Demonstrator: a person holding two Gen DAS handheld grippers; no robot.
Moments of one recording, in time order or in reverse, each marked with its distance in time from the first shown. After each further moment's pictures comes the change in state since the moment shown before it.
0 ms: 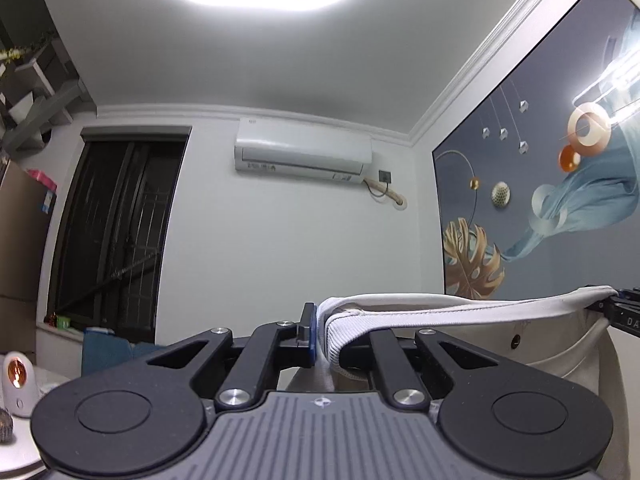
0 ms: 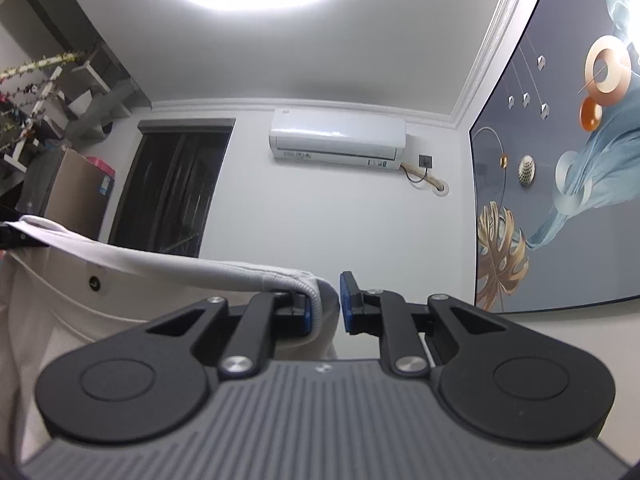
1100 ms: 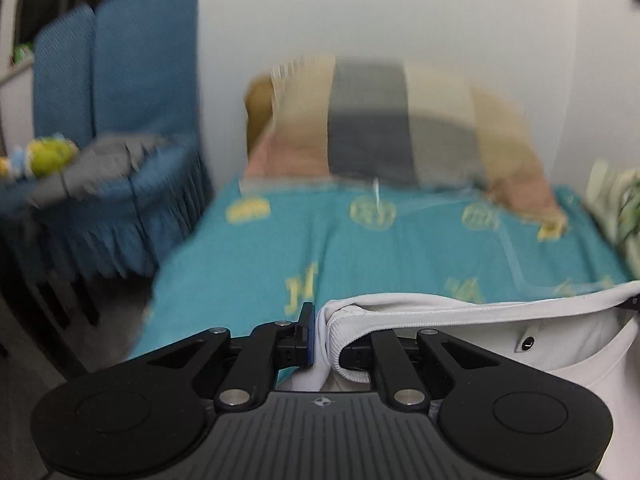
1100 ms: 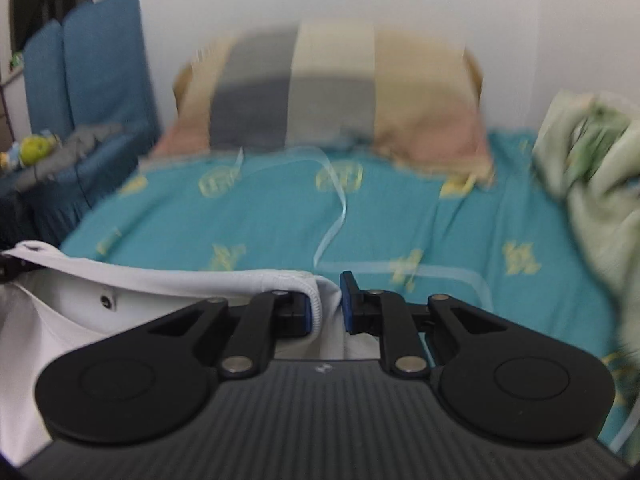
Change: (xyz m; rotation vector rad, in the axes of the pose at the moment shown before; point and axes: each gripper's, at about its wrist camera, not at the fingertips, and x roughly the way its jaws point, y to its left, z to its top) left arm 0.667 0.191 -0.788 -0.038 0.879 0.188; right arm 0.571 0.020 -0.765 0.234 0.938 0.041
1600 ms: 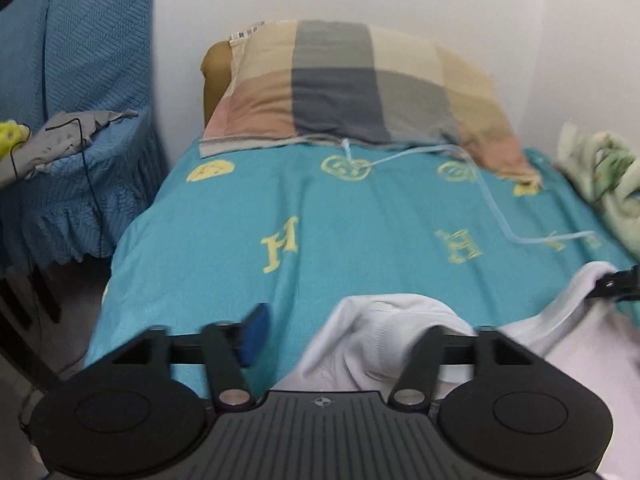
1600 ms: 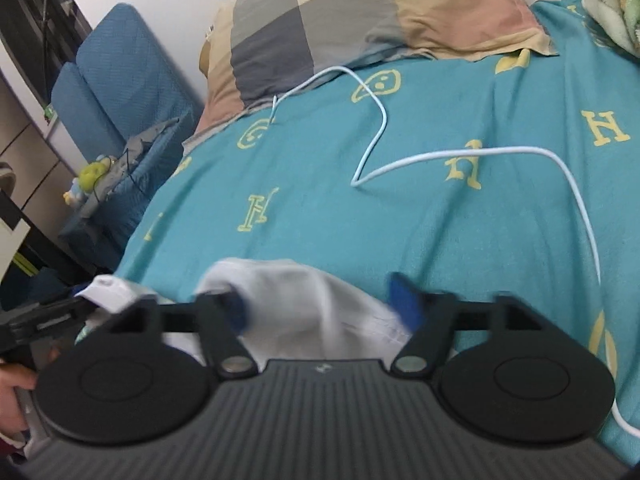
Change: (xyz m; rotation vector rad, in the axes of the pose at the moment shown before) left arm 0.009 0.031 -0.016 0.021 0.027 -0.187; right arm 0.022 -0.040 -0.022 0.253 0.138 0.298
